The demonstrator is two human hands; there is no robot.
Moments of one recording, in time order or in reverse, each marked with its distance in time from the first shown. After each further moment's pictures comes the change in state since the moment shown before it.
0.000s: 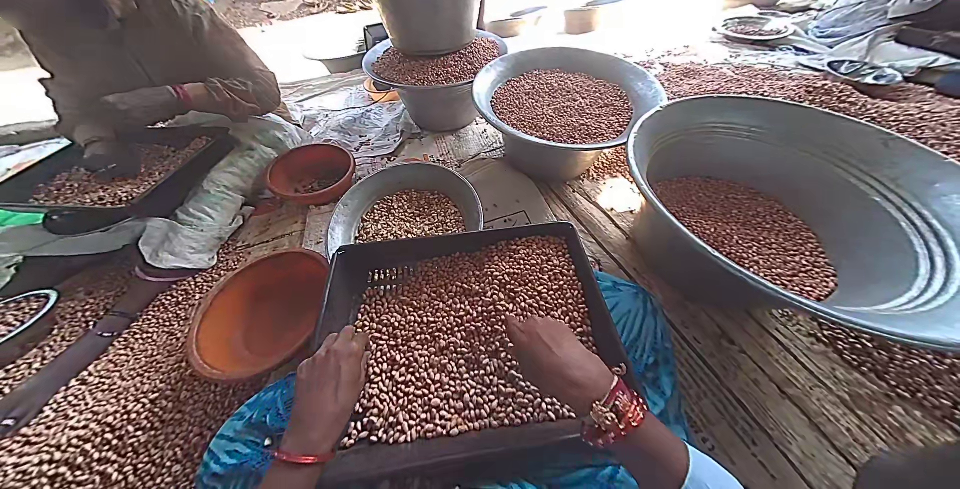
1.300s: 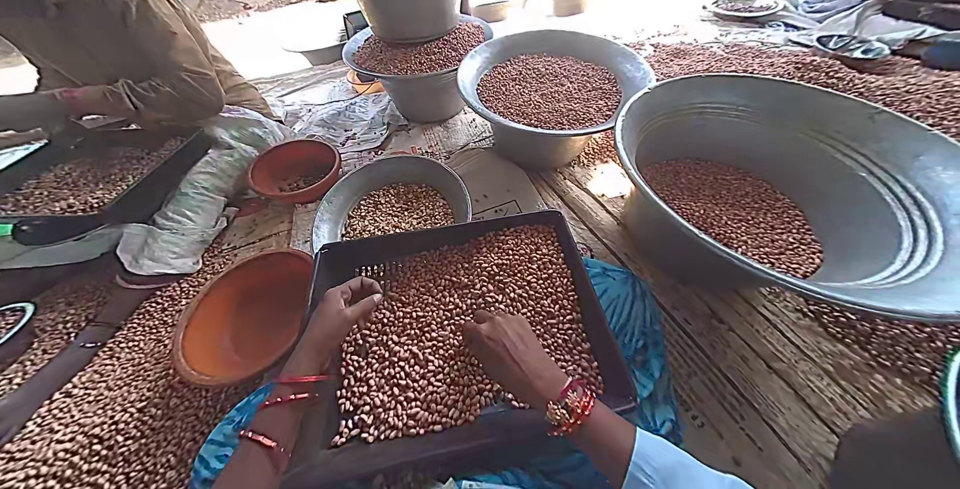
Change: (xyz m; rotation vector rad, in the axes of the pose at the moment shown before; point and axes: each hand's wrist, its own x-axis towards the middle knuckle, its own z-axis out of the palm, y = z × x) left_hand 0.071 -0.007 -0.008 -1.031 -0.163 -0.092; right_hand 0.047 0.006 0.057 0.045 0.364 -0.303
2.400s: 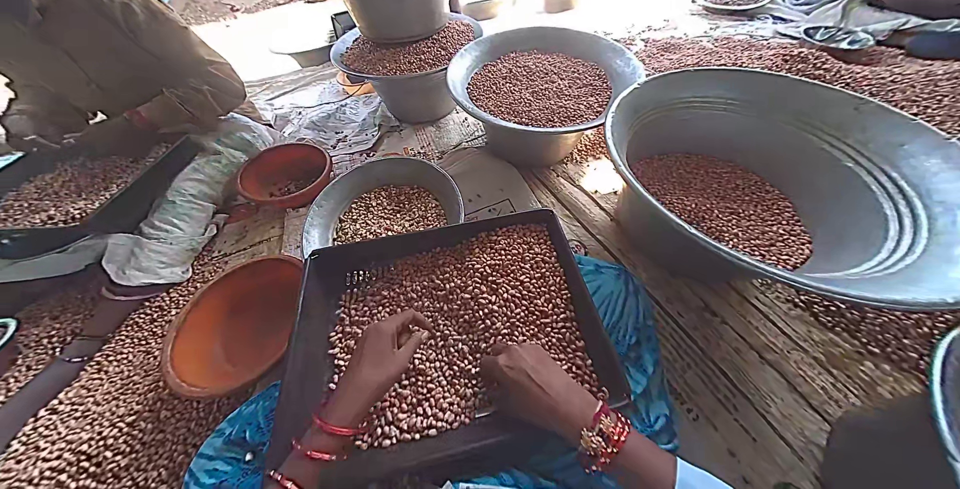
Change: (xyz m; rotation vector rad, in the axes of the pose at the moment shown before) left_hand -0.037 0.022 0.060 0.421 -0.189 0.117; right_hand -0.036 0.017 0.008 0.119 -0.212 -0.011
